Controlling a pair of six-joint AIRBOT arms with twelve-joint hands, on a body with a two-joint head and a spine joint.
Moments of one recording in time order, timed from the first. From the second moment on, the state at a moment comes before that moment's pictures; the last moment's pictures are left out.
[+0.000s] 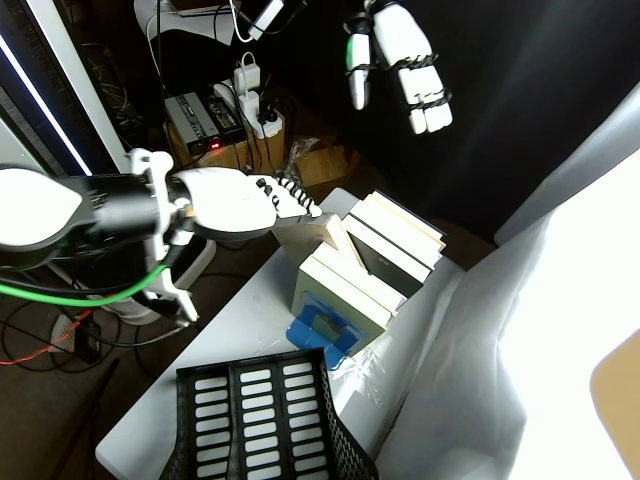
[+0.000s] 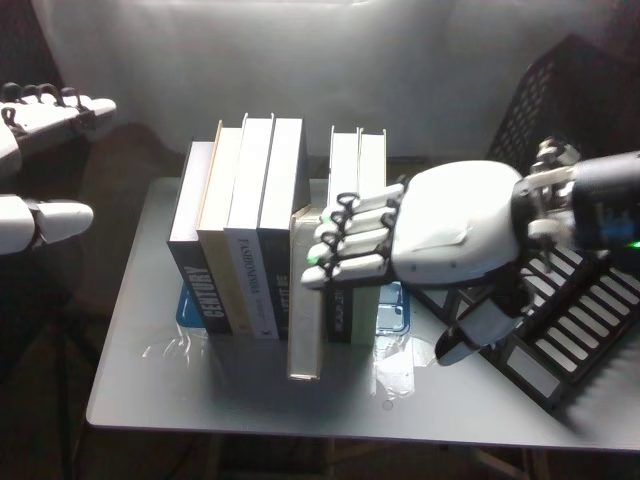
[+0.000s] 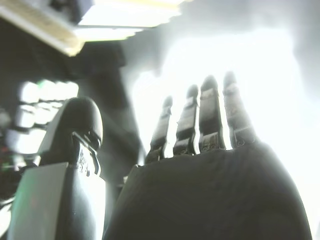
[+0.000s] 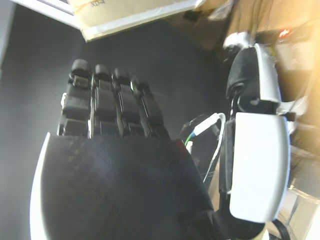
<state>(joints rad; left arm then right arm) 0.74 -0.91 1.36 0.03 -0.82 0.39 -0.22 -1.27 1.30 -1.48 0.41 0.06</state>
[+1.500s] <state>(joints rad) 0.67 -1.05 1.52 0.08 -0.75 0.29 -0.20 -1.48 1.46 -1.64 0.35 0.07</state>
